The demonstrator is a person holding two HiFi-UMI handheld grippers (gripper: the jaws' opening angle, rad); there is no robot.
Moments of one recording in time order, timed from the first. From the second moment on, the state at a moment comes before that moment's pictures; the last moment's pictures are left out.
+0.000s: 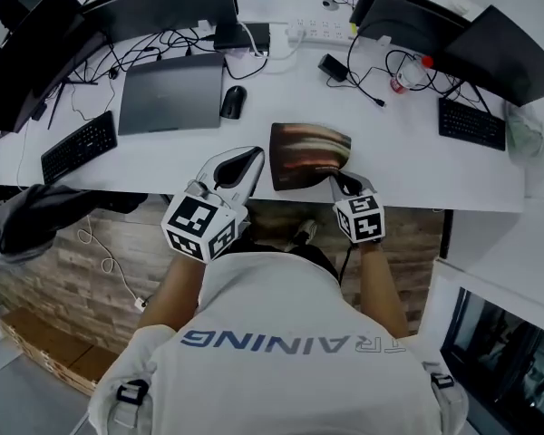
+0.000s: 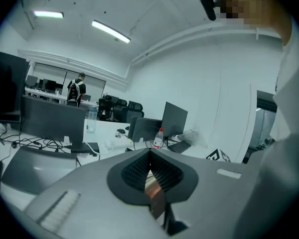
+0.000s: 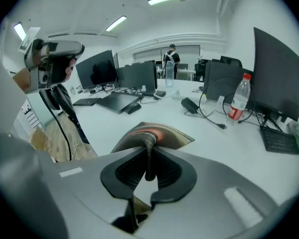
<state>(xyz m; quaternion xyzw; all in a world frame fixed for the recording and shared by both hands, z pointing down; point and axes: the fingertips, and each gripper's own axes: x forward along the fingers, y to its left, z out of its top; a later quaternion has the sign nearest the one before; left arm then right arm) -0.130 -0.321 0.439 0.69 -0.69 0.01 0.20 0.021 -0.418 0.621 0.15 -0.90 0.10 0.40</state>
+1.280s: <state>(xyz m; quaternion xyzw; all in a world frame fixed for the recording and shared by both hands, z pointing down) -0.176 -0.346 0.324 0.68 -0.73 -0.06 0.07 0.017 -0.505 0.290 0.25 -0.97 0.00 0.01</state>
